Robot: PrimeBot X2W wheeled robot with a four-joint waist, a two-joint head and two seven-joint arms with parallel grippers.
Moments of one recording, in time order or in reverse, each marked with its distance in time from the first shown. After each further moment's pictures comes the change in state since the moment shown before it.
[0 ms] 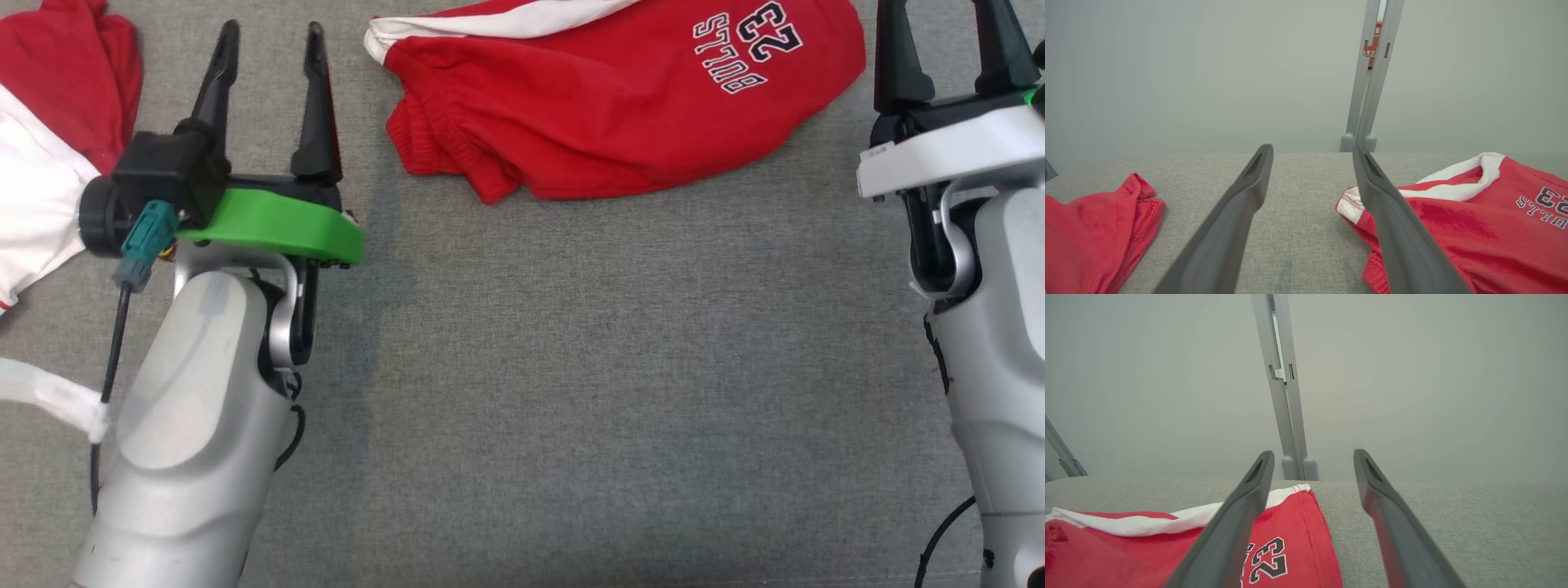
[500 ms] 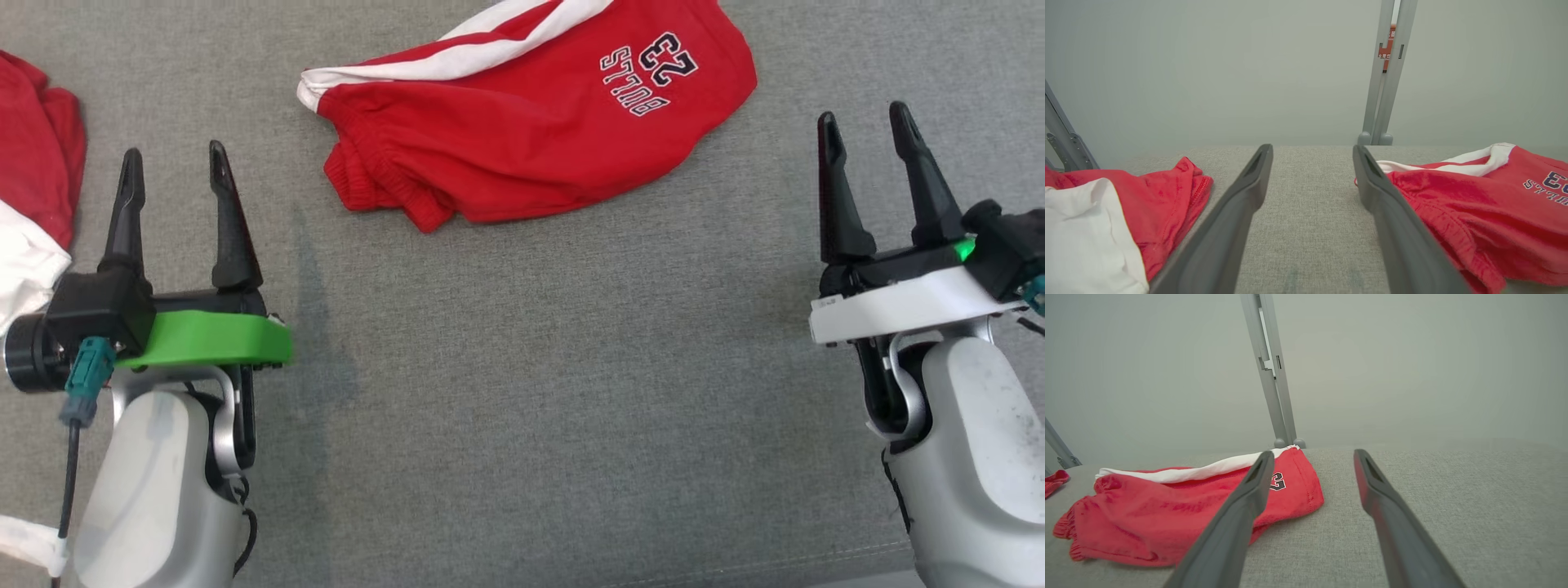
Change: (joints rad) left arm 0.275 0.040 0.176 -0.169 0.109 0.038 -0.004; right arm 0.315 0.077 -0.008 -0.211 -0.018 0.000 0.000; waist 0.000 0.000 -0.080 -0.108
